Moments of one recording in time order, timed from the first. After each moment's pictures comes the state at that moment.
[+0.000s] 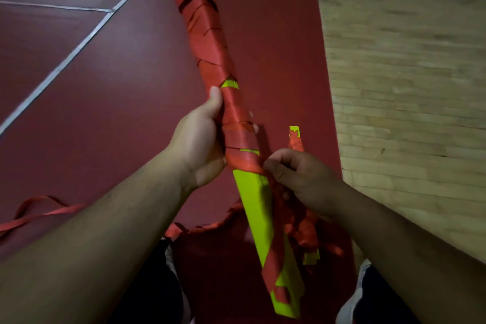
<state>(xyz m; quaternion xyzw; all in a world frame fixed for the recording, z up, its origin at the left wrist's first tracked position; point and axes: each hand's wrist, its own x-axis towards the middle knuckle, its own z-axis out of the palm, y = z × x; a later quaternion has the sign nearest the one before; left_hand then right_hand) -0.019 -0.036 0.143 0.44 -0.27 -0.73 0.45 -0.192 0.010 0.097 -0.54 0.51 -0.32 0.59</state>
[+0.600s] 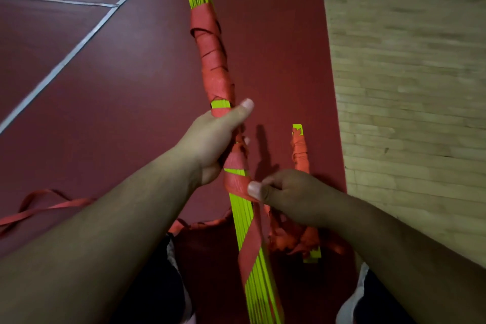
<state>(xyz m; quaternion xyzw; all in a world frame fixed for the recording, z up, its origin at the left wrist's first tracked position) -0.018 -0.039 0.128 0.53 -0.32 -0.66 0.42 -0.182 0.017 0.100 -0.73 0.50 -0.09 0.47</state>
